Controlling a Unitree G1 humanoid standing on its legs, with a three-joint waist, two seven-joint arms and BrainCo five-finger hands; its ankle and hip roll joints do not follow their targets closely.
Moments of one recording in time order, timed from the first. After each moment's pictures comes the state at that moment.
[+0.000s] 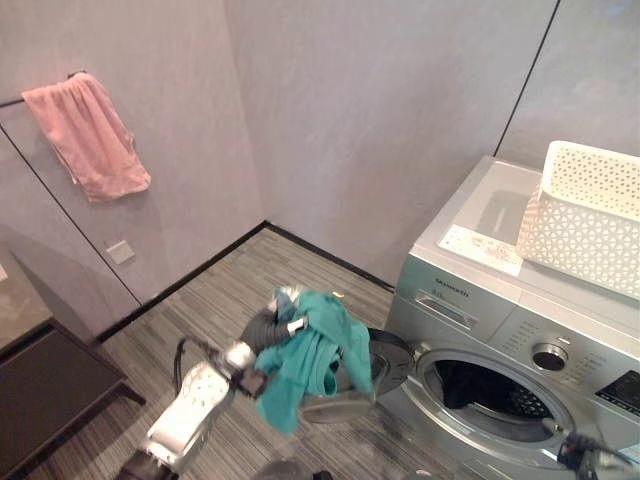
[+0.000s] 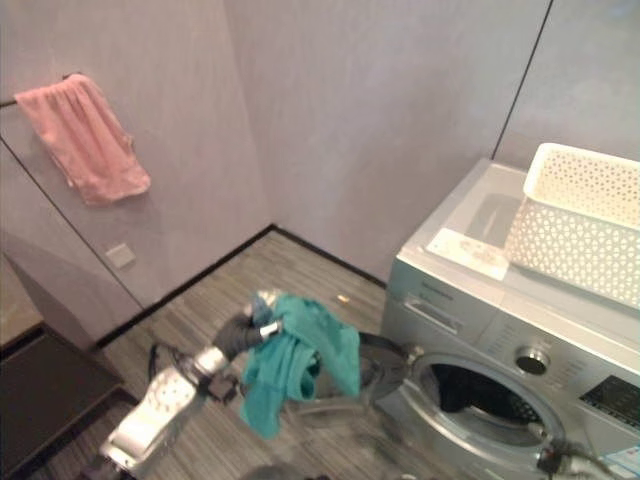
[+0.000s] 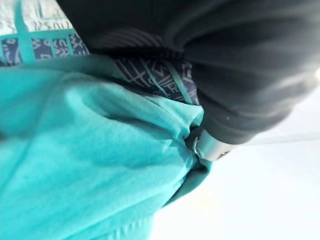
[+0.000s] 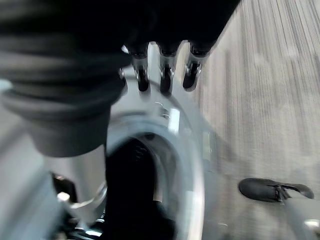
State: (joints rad) left arm 0.10 0.54 -0.40 0.00 -0.43 -0.17 -0.20; right arm -0.18 -0.62 -0.19 1.51 0.42 0.07 -0.08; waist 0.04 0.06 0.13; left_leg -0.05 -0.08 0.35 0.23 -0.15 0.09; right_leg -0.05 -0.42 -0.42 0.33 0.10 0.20
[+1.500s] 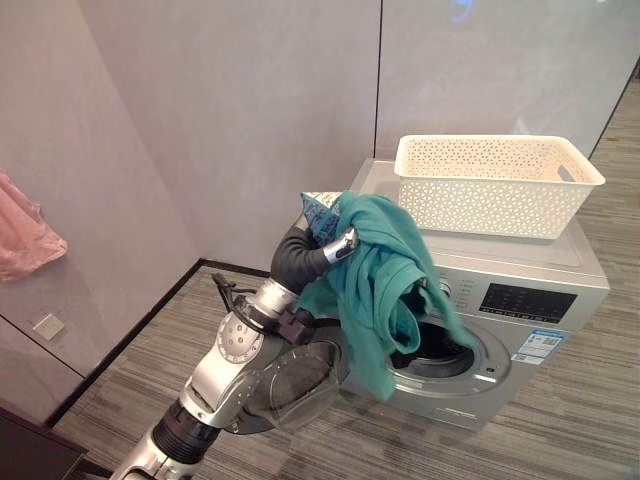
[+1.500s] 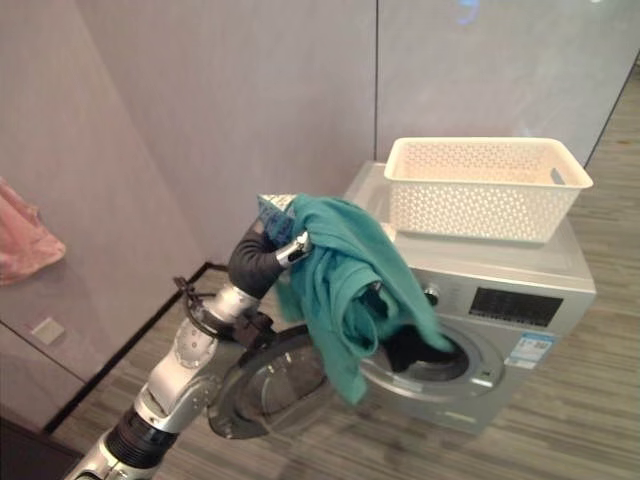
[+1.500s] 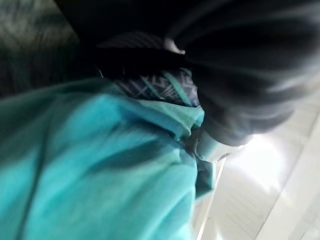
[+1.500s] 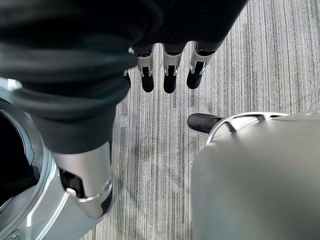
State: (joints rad) left arm -0.26 0.34 -0.51 -0.35 -0.59 -0.16 -0.03; right arm -0.02 -0.19 0.09 1.39 0.41 0.00 -0.14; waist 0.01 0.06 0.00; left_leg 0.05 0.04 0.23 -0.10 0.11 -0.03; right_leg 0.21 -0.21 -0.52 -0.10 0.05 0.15
